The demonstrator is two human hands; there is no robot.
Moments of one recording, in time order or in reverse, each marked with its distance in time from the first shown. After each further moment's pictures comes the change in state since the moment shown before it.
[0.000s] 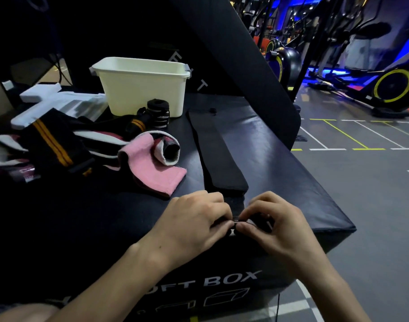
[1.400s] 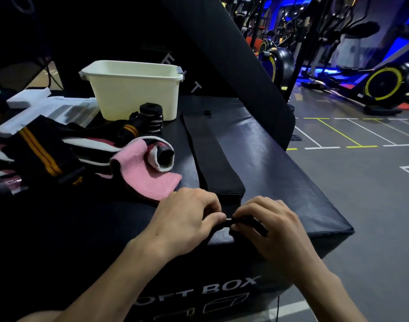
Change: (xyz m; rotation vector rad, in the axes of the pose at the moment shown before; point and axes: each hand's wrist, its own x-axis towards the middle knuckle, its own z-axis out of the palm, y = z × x) left_hand 0.020 -0.007 -0.011 -0.091 -0.079 -0.273; right_hand 0.012 0.026 0.018 -0.251 0.162 -0.308
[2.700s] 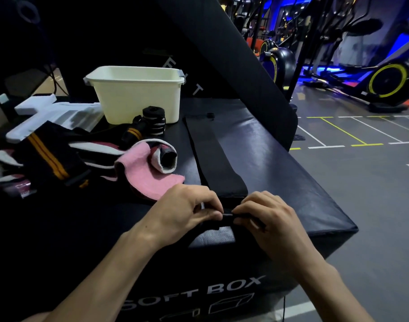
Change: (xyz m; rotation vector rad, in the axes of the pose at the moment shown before) left_hand 0.011 -0.035 0.000 -0.316 -0.056 0.265; right_hand 0.008 0.002 0.003 0.022 -0.023 -0.023
